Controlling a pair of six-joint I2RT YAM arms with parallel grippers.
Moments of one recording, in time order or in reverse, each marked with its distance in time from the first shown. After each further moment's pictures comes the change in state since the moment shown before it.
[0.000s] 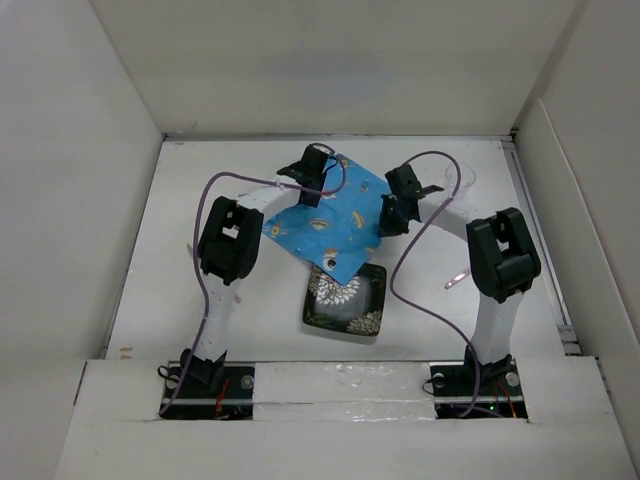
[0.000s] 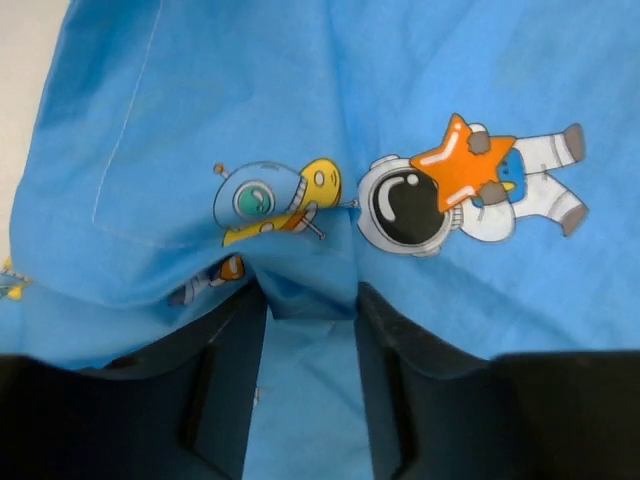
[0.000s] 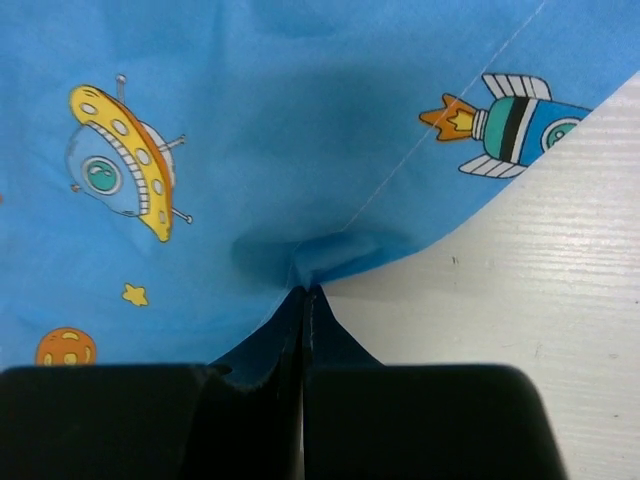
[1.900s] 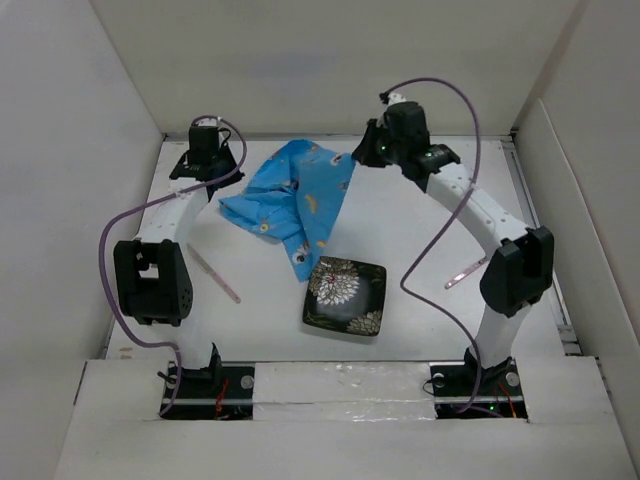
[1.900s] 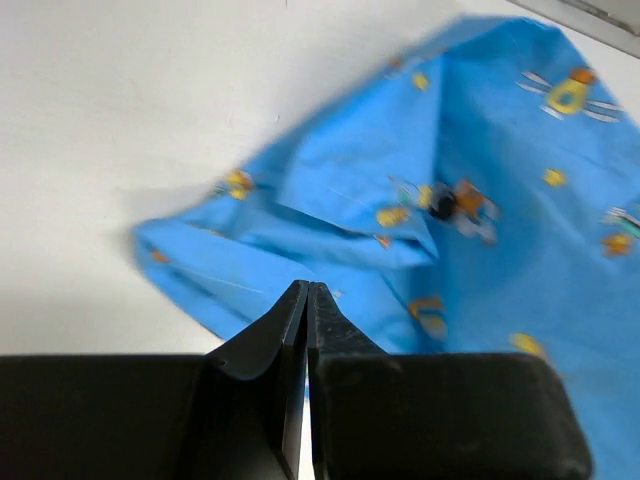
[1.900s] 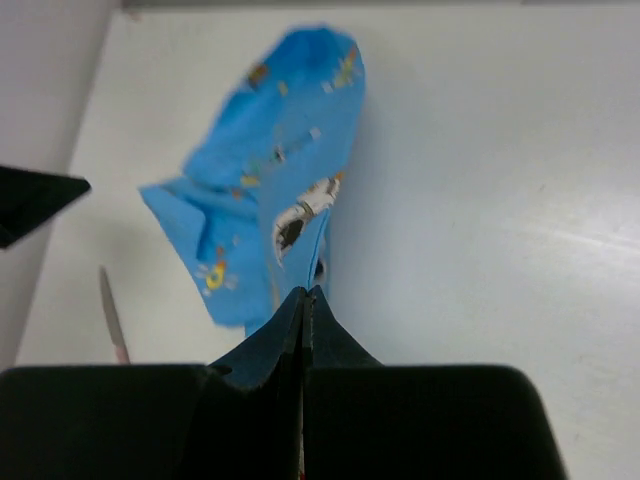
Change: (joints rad) left arm 0.414 -0.517 -0.337 0.063 0.309 -0.298; right arm 0.085 -0.097 0.418 0.069 -0.055 -0.083
